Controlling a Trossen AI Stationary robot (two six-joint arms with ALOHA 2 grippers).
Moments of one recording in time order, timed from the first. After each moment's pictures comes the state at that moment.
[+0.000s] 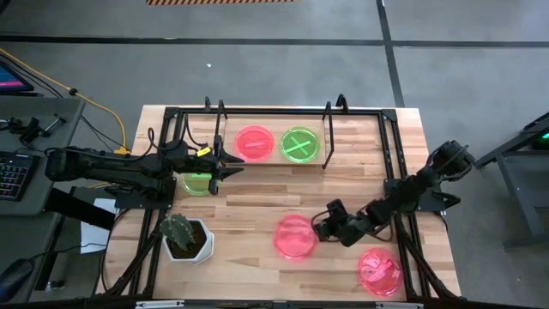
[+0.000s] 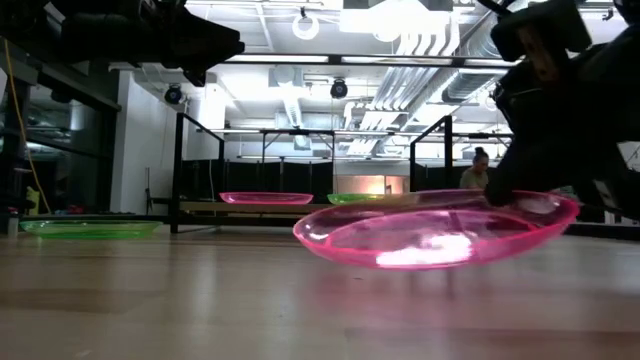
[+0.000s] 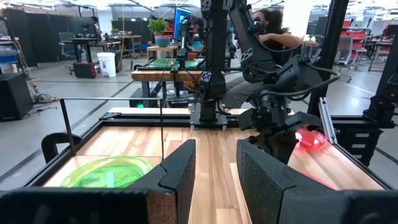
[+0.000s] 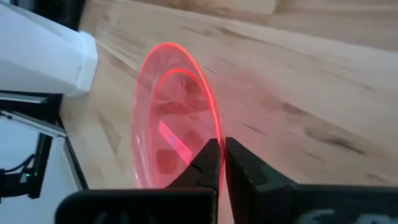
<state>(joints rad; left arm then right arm) 0.14 0.90 0.32 0.59 0.14 0.00 0.59 1.55 0.58 0.18 0.49 1.60</state>
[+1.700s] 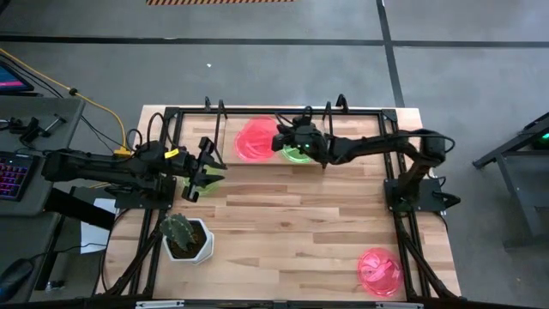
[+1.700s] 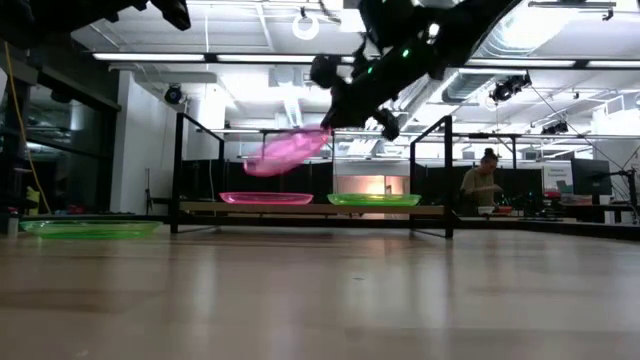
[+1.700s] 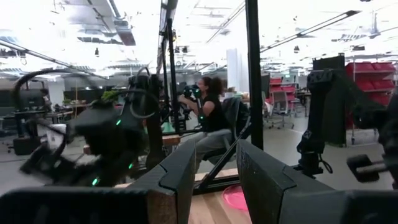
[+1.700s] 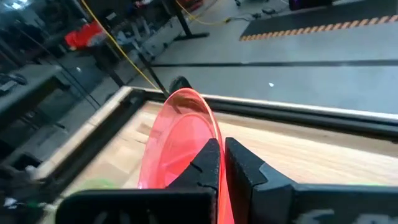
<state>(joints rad) 0.04 0.69 0.33 0.67 0.26 0.00 -0.21 1.74 1.05 0.33 0.54 0.65</state>
